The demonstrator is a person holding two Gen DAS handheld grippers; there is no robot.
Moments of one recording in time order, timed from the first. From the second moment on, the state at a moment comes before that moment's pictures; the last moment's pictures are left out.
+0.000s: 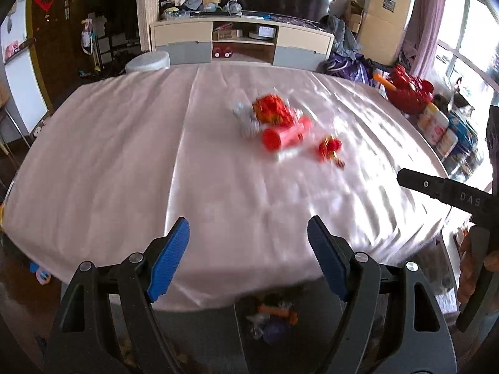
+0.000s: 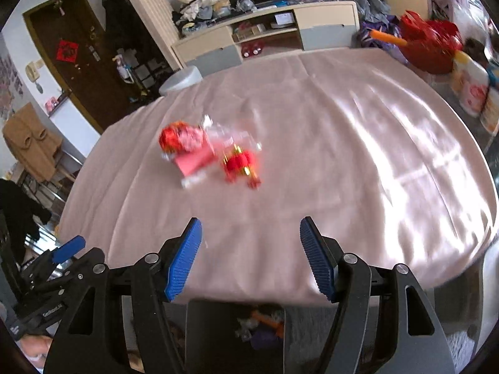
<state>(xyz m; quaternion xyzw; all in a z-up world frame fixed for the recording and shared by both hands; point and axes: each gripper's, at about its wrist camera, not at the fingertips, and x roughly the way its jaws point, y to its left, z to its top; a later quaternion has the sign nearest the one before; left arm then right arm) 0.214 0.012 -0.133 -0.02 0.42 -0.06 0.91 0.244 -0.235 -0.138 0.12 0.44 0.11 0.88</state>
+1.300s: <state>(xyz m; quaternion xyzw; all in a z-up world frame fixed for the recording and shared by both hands) 0.398 -0.051 -0.167 0.04 0.43 -0.12 0.89 0.358 -0.221 -0.153 0.12 0.44 0.14 0.88</state>
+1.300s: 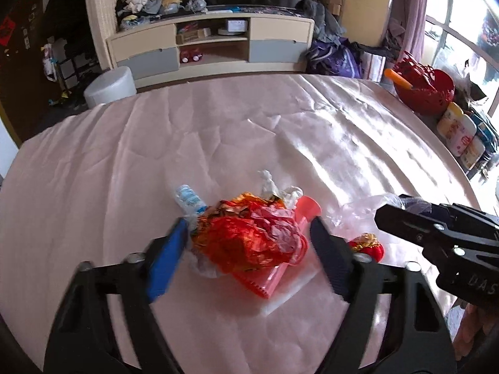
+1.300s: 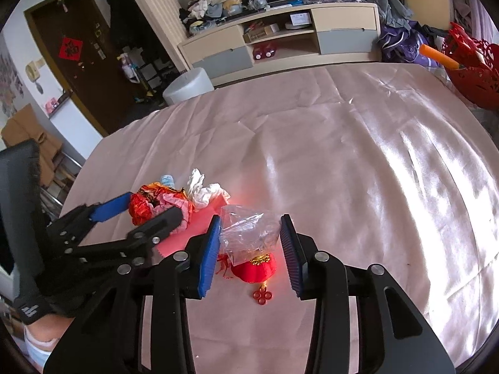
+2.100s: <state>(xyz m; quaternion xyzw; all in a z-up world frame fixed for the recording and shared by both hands) 0.280 -0.037 -0.067 0.03 0.37 -0.11 0.92 0.273 -0.221 -0.044 0.11 0.37 0.14 0.91</state>
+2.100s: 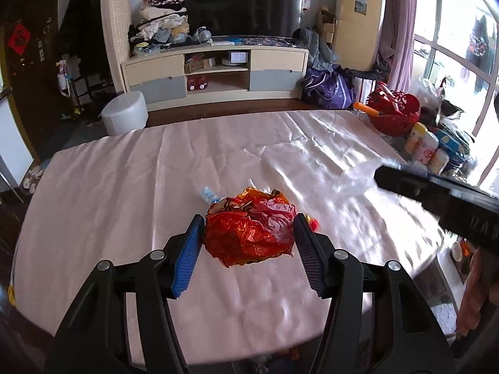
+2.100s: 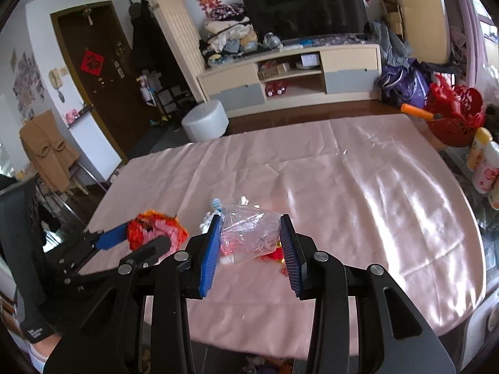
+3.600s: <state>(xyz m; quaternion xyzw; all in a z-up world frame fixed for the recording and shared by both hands) 0.077 -0.017 -0.290 -0.02 0.55 -0.16 0.82 0.097 -0.182 -0.263 0.09 0.55 0.17 0.81</state>
